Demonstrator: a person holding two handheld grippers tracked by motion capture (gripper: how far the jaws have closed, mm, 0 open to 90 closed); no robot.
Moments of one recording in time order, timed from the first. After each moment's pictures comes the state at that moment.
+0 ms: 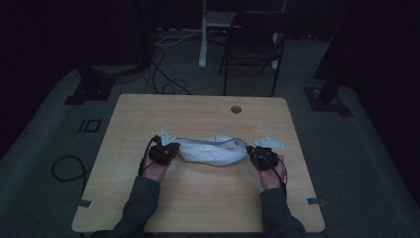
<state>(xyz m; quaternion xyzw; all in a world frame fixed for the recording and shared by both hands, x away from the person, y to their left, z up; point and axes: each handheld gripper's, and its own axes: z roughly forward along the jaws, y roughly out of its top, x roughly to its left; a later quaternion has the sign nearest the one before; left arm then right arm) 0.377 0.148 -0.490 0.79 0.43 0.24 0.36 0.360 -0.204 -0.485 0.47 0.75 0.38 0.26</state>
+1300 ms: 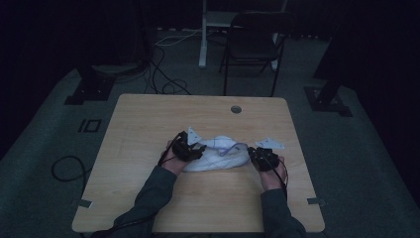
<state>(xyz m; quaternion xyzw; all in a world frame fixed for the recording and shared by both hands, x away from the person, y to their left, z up) 0.401 0.076 -0.493 0.85 0.30 0.24 0.37 0.360 -0.207 -0.492 0.48 0.75 0.37 0.25</state>
